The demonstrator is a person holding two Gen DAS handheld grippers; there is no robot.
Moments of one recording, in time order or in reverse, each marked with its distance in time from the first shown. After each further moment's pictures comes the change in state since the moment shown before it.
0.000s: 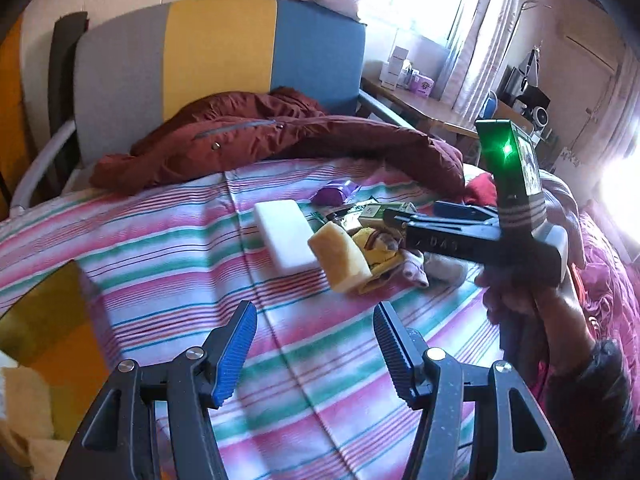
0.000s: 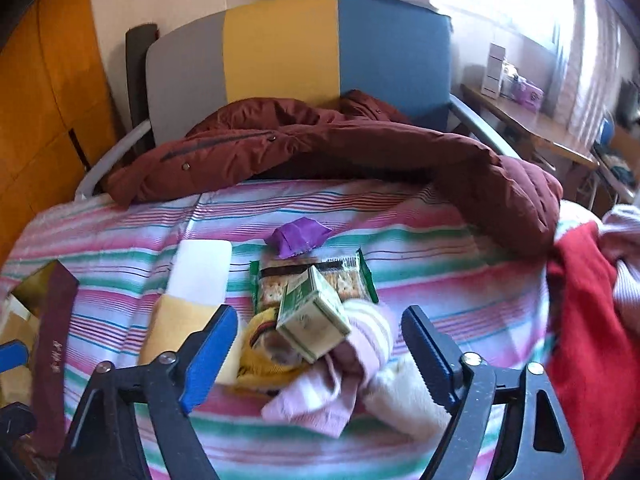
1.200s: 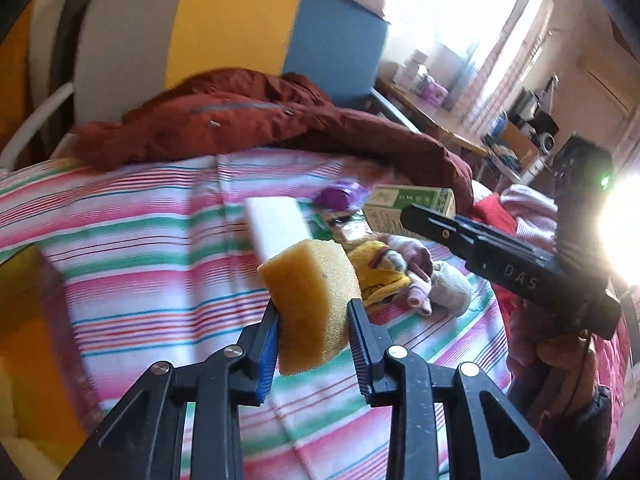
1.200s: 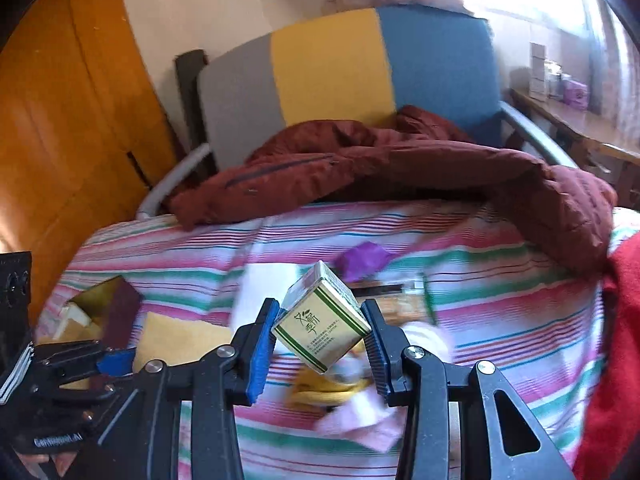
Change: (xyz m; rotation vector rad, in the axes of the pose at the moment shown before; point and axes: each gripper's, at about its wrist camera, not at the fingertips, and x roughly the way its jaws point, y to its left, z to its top) left arm 0.022 0.020 0.006 -0.131 0.006 -0.039; right arm -0.018 0.005 0.008 0.015 -0.074 0.289
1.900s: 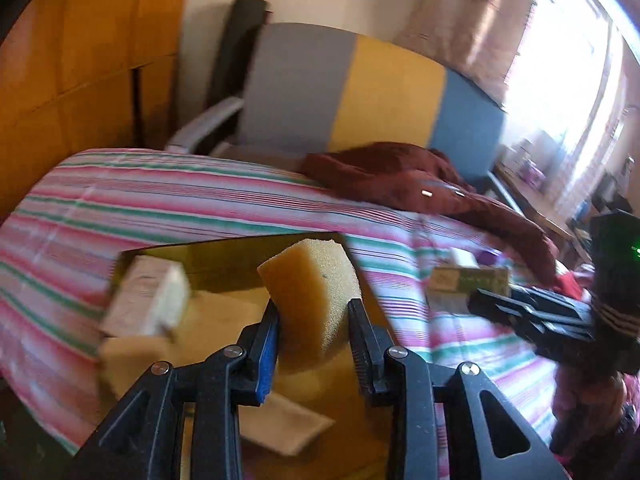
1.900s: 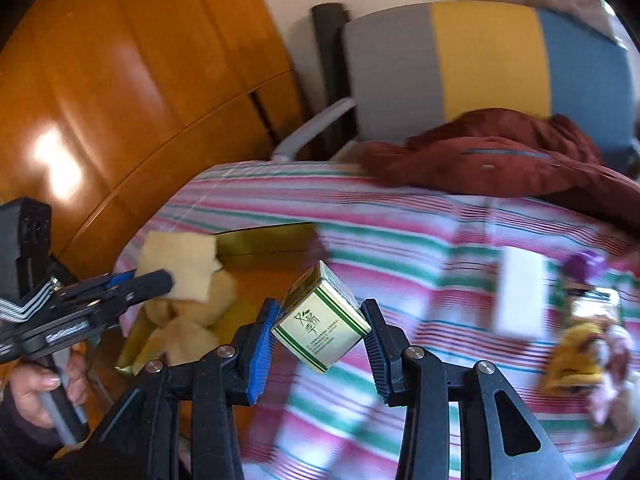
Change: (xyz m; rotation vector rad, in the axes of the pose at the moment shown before) left arm -0.162 0.172 -0.065 -0.232 -0.211 0.323; right arm 0.020 0.209 -0.028 -0.209 0.135 0.315
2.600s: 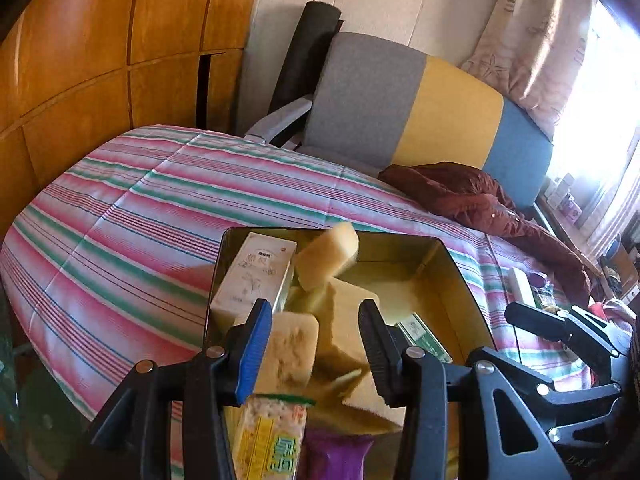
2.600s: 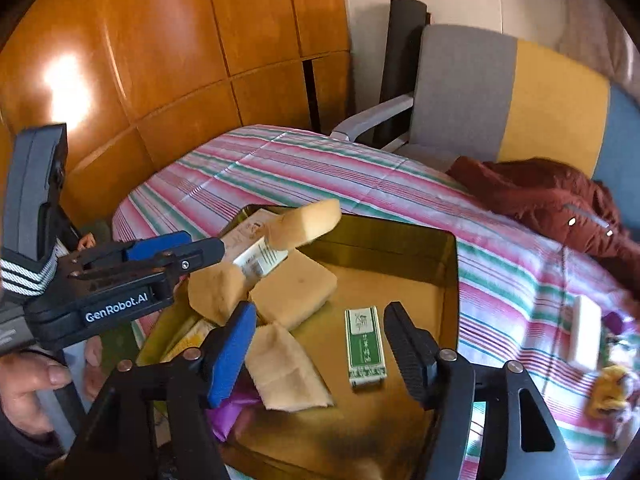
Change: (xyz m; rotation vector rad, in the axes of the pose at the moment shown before) left arm -0.018 0.086 -0.025 -0.106 -0.035 0.101; right arm 0.064 0.154 -0.010 -0.236 0.056 -0.102
